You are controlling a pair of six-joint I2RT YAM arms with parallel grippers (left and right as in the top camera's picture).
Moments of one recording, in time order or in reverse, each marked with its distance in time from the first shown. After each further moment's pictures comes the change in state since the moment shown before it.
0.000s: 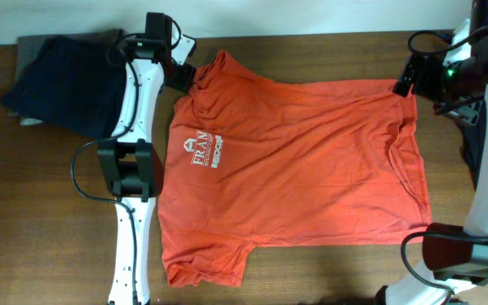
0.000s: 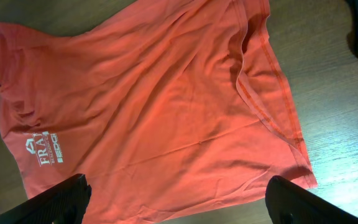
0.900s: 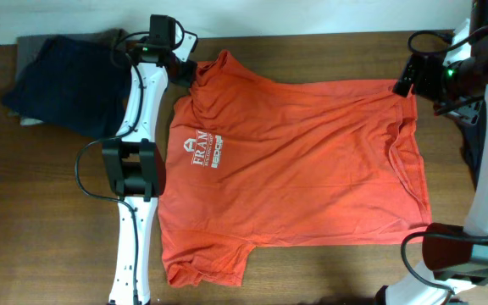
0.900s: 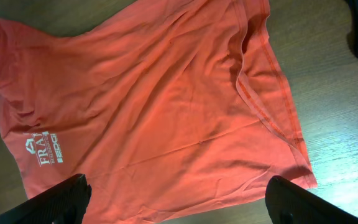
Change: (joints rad) left arm -0.008 0.036 0.000 0.142 0.000 -0.066; right arm 0.000 0.000 0.000 0.000 0.000 0.000
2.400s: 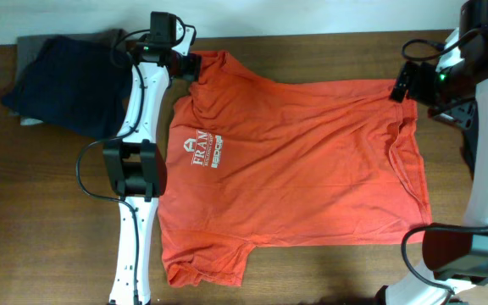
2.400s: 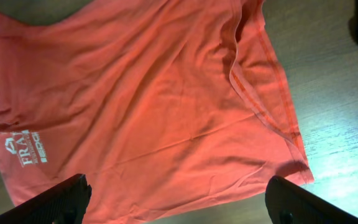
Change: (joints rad) left arm -0.010 0.001 0.018 0.040 0.031 -0.123; right arm 0.000 0.000 -0.113 0.047 0.022 0.000
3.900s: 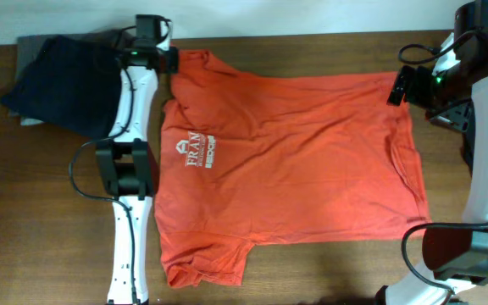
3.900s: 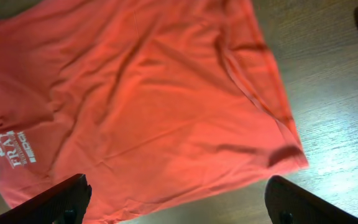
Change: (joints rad) left arm 0.077 0.050 0.005 0.174 -0.162 -0.078; right arm 0.000 0.000 -0.037 0.006 0.000 0.000
